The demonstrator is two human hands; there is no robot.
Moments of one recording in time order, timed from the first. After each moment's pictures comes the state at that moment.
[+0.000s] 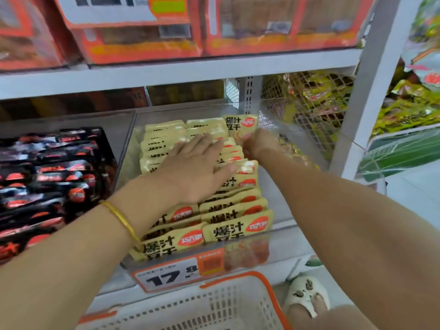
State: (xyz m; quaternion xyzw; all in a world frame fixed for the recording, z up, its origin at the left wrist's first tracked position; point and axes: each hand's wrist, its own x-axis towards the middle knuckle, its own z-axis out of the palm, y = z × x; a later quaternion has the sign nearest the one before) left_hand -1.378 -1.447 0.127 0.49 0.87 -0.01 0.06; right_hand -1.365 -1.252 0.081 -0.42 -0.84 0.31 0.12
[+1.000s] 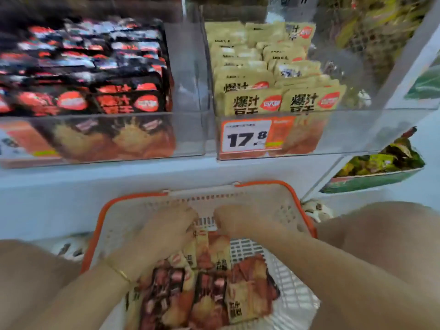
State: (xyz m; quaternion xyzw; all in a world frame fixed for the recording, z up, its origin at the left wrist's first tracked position) left_hand -1.321 -1.672 -0.081 0.53 0.84 0.03 0.11; right_hand -1.246 -1.516 -0.079 -0.07 -0.94 0.16 -0.29
